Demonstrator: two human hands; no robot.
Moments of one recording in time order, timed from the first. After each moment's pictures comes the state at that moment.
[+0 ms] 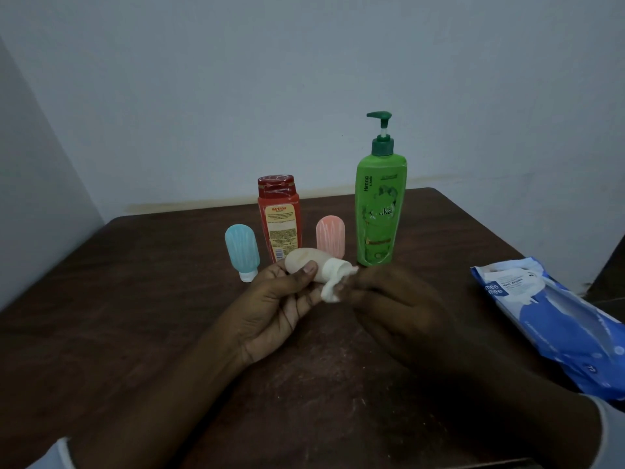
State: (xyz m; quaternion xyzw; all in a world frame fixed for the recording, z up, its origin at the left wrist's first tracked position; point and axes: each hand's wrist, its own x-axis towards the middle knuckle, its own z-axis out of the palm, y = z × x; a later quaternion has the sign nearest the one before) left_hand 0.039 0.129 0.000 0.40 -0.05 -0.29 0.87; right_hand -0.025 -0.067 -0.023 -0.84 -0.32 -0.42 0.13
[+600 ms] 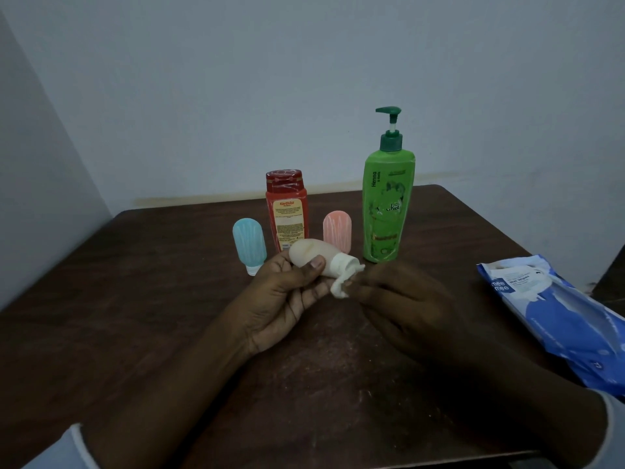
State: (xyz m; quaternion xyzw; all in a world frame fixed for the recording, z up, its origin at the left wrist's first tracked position) left_hand 0.045 0.135 -0.004 0.42 -0.07 -0.26 0.87; right_hand -0.022 -0.066 -0.027 -0.84 -0.32 -0.42 0.14
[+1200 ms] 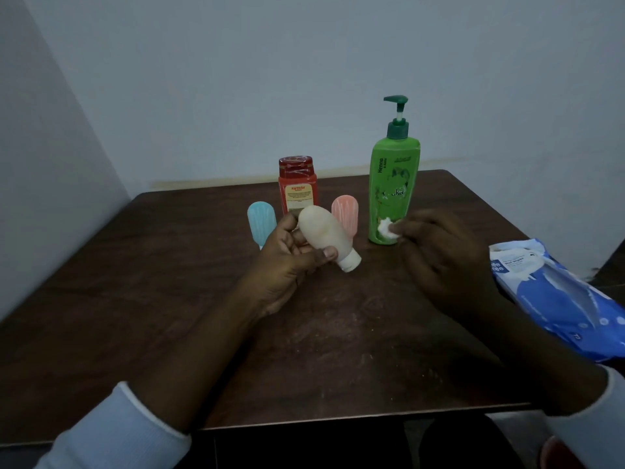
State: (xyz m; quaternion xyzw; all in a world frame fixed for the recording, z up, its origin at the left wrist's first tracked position) left_hand 0.048 0.140 -0.002 0.59 -0.15 -0.14 0.78; right_hand -0.030 -0.088 -0.005 -0.82 -0.20 -0.49 0.22
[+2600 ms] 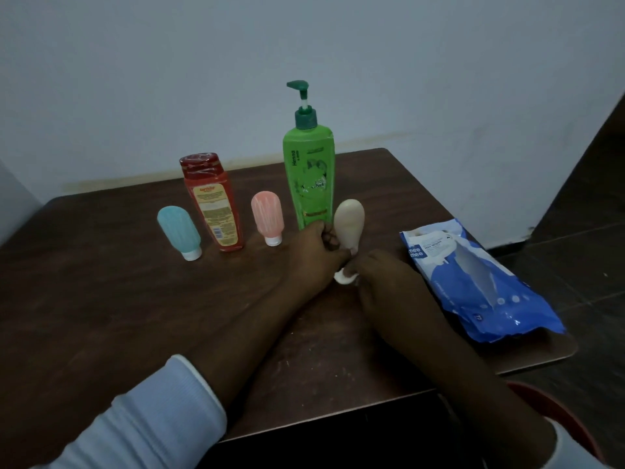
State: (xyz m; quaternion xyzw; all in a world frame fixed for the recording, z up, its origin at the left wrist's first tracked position) left_hand 0.075 -0.017 -0.058 0.86 -0.21 0.01 0.47; right_hand -0.054 -0.127 -0.050 -0.94 -0.02 -0.25 0.24
